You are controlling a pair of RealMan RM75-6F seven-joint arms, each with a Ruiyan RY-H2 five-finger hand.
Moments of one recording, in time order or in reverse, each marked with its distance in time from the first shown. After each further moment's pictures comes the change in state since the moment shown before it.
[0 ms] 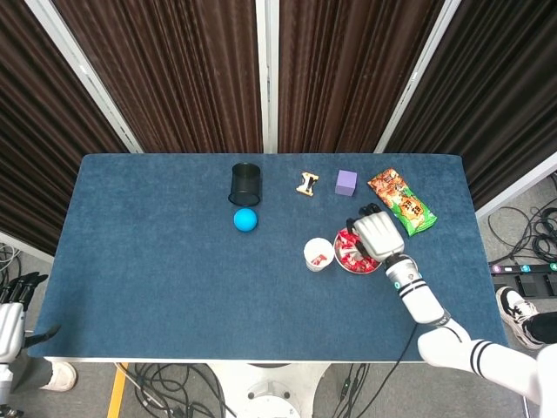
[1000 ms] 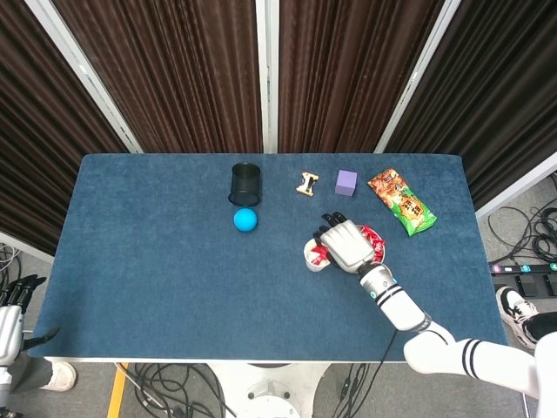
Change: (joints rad) left arm 0.012 -0.015 0.004 0.028 -0.002 0.005 -0.027; right arm 0.083 0.014 -0.014 -0.168 0.060 -0.056 -0.160
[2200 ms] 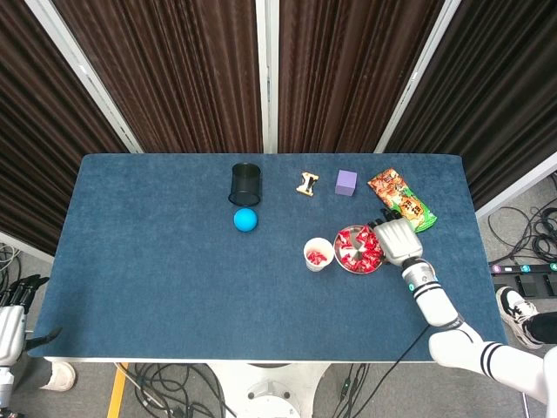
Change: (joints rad) left arm -0.003 0.007 0.002 -0.029 0.011 0.003 0.022; right arm -0.085 0.010 -0.062 0.223 0.124 -0.007 0.009
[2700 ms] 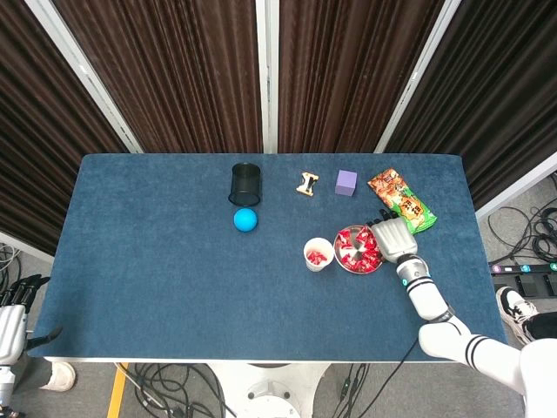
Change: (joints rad) left arm 0.000 -0.003 0.000 0.005 -0.009 -0.008 -0.002; right arm 0.033 -0.111 0.014 0.154 0.038 -0.081 -0.002
